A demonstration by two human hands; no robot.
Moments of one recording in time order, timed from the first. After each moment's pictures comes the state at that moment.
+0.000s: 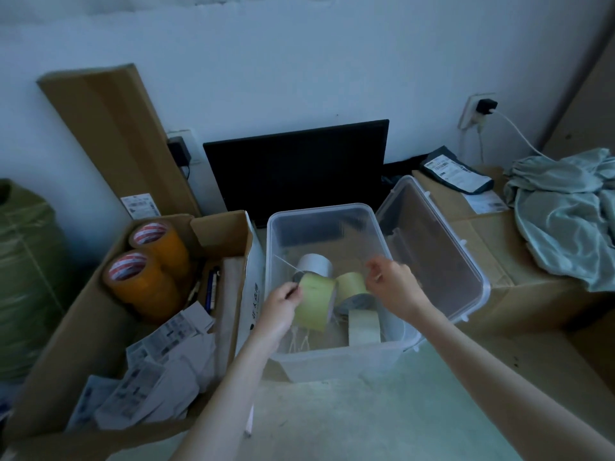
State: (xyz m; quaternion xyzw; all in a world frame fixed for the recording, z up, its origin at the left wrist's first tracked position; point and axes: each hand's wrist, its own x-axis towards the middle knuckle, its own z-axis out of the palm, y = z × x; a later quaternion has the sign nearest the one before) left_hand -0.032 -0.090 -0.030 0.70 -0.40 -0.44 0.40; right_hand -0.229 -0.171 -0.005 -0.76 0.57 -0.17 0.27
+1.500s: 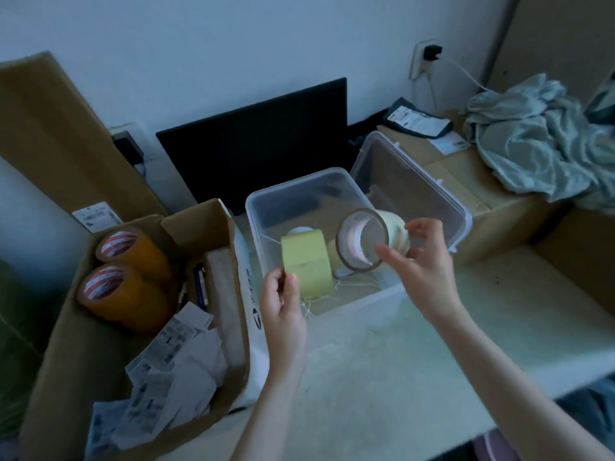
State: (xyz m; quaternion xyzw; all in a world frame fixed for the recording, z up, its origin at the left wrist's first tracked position) left_hand -0.055 -0.020 -0.007 0.59 -0.40 -0.30 0.63; right_hand -0.227 -0.069 0.018 -0.51 0.58 -0.53 0.34
